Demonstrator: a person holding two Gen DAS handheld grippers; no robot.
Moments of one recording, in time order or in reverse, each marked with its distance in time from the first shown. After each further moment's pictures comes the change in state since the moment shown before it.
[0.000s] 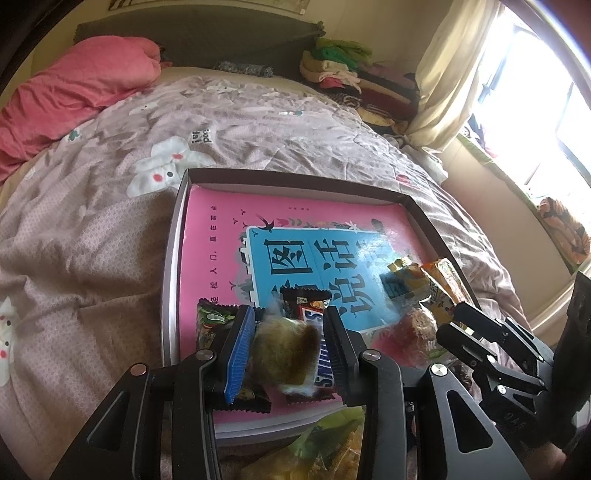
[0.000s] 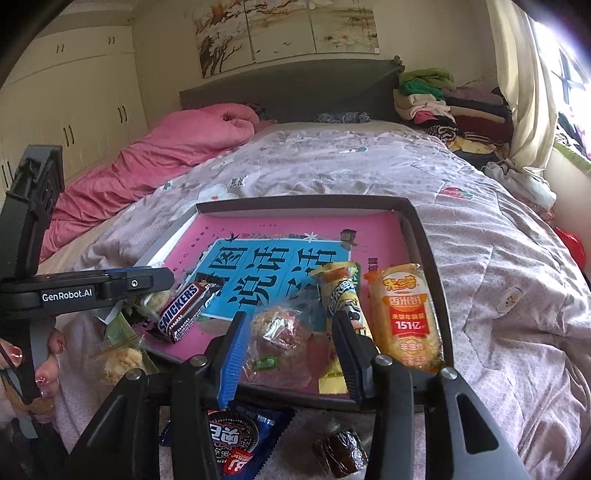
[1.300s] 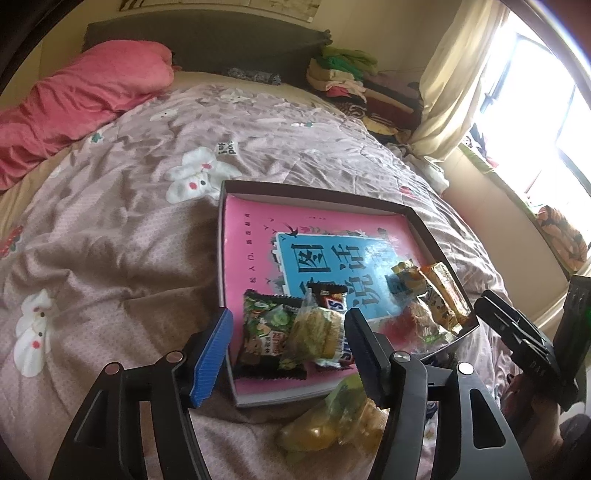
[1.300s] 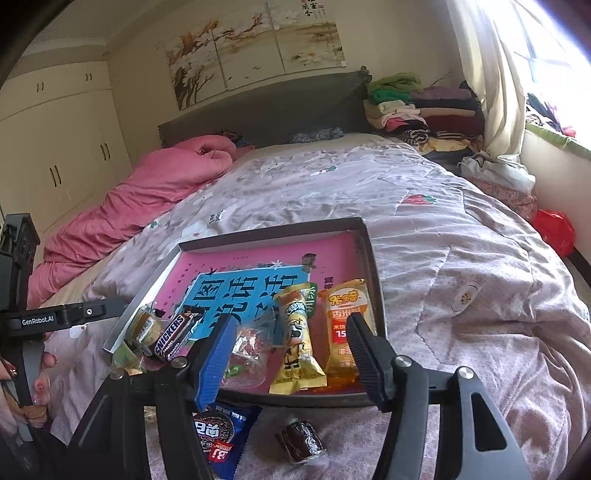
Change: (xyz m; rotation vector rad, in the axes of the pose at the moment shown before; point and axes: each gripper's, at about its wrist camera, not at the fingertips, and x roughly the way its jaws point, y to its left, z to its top) left arm -0.042 0.029 -0.001 -0.018 -0.020 0.005; right arm -0.039 -0.034 0.004 0.113 -0.086 -0.026
